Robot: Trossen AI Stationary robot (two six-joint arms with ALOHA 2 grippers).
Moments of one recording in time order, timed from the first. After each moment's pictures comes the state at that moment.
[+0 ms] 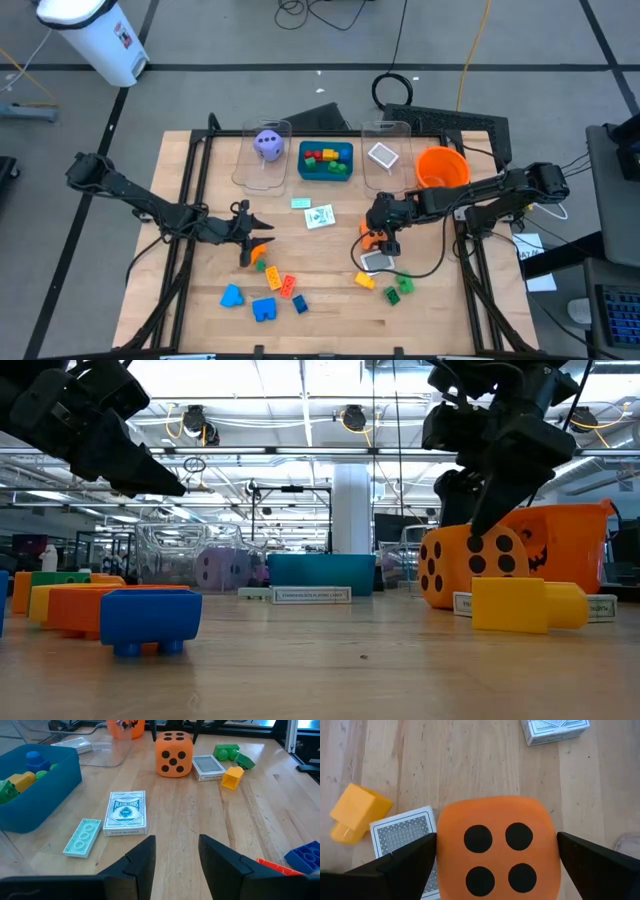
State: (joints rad) left arm -0.38 0.96 0.27 0.27 -0.42 -0.25; right arm 0.07 1.36 0.81 -0.48 0.00 0.06
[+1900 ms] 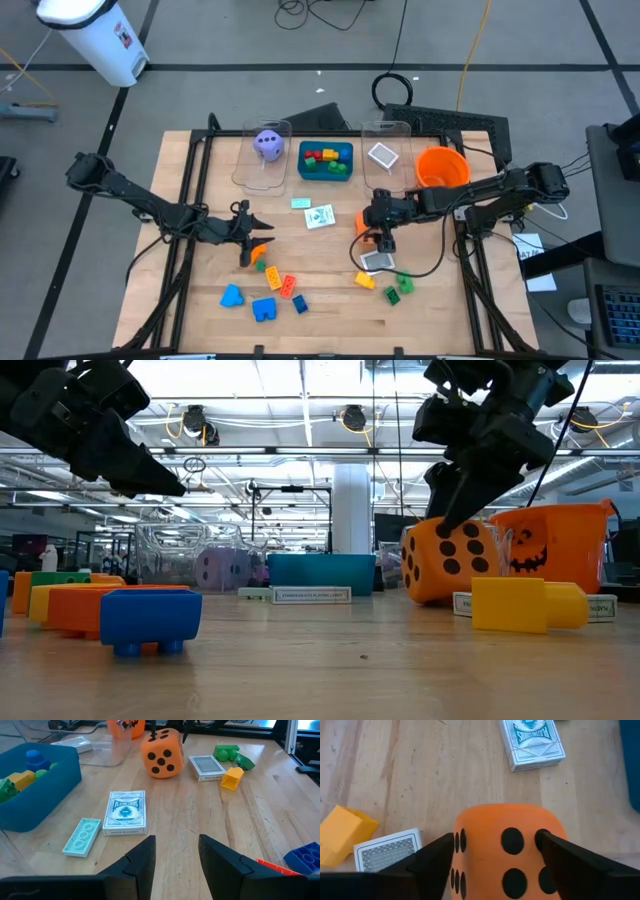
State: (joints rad) left arm -0.38 0.96 0.27 0.27 -0.42 -0.26; right arm 0.07 1.36 0.81 -0.39 0.05 0.02
